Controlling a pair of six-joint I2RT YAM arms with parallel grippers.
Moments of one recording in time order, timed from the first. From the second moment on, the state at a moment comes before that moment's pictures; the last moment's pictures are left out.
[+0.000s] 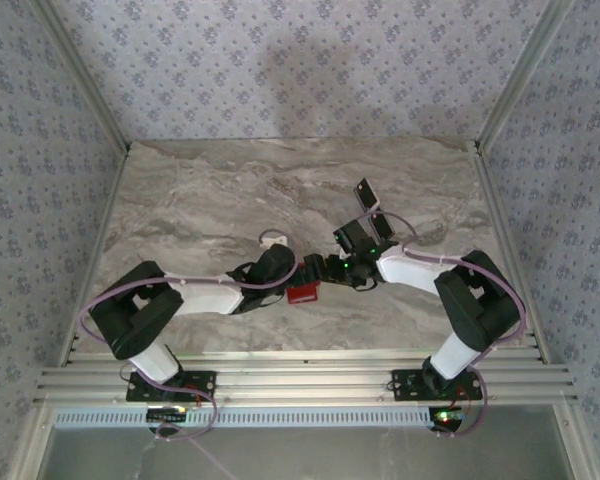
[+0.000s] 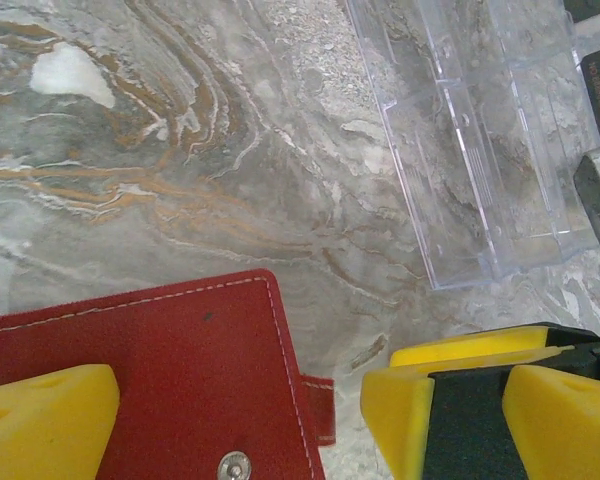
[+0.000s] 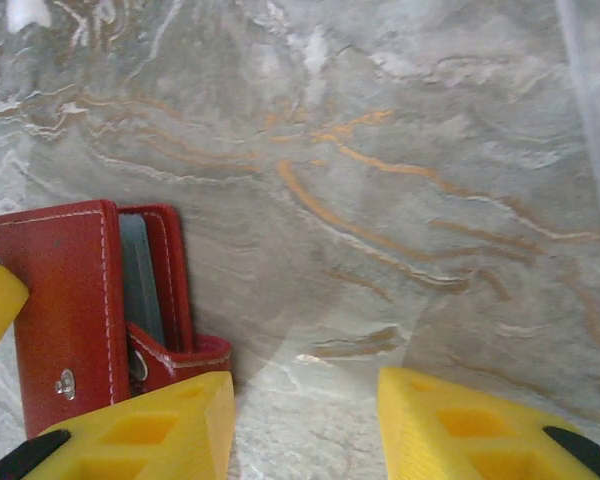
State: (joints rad) left arm -0.91 1.61 0.68 0.30 -0.11 -1.01; right arm 0.63 1.61 0.82 -0.27 -0.19 0.68
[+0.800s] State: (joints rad) left arm -0.86 1.27 0.63 -0.29 -0.14 -0.76; right arm 0.65 1.66 0.88 -0.25 -0.23 0.69
